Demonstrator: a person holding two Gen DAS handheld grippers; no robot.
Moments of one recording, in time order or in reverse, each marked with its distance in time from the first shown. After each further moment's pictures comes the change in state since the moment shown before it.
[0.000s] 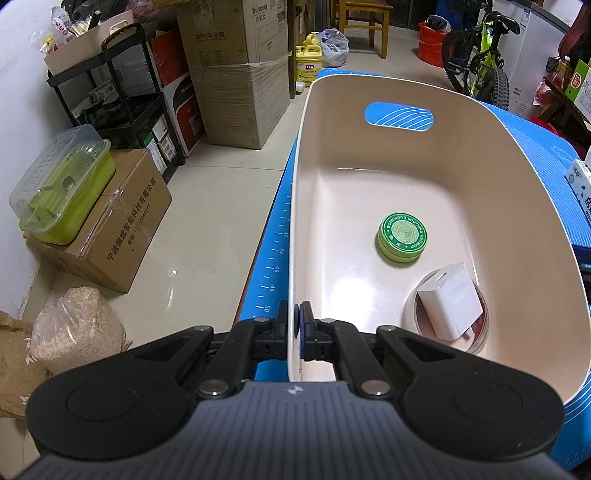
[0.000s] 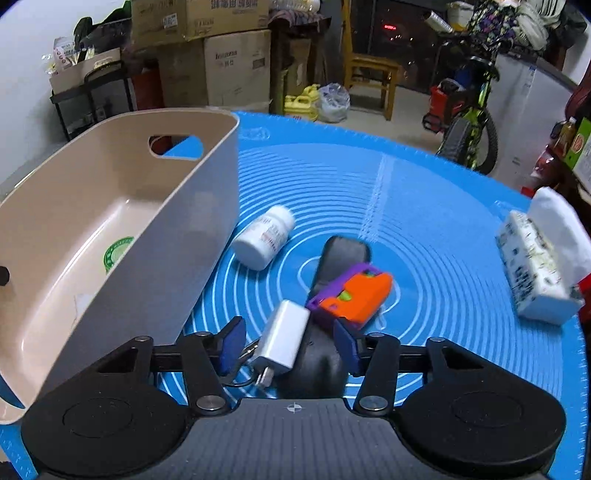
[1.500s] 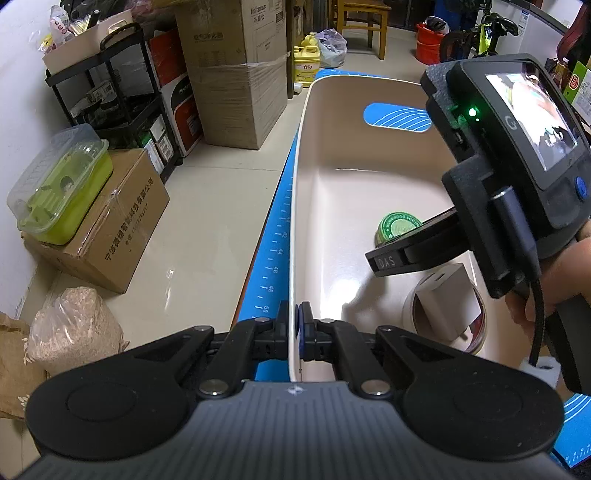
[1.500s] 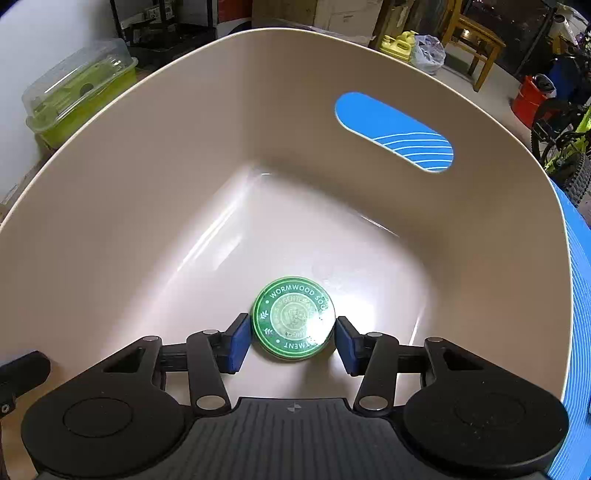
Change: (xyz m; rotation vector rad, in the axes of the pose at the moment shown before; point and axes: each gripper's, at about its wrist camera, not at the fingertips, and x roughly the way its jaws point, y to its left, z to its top) left arm -0.001 -0.004 0.000 0.000 -0.002 -0.007; right arm 0.095 0.174 0.081 -0.232 0.295 0.065
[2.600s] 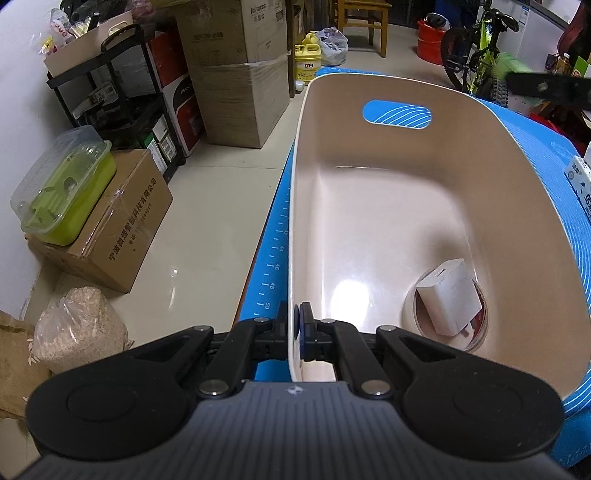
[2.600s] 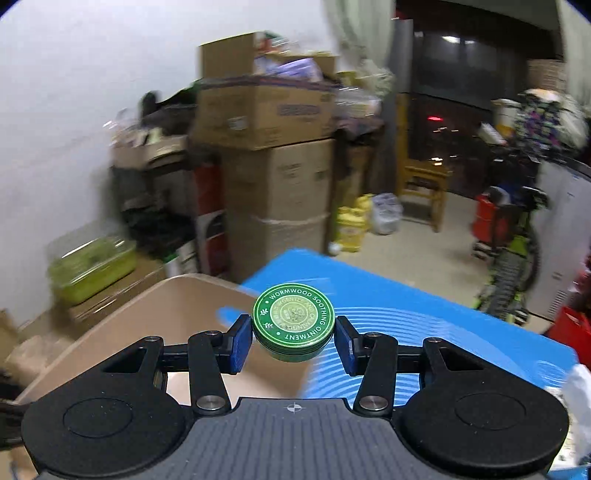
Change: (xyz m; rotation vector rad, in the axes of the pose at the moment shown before) left arm 0.000 0.001 0.001 0.004 0.007 0.013; right arm -0.140 -0.112 -0.036 0.057 -0.616 0.021
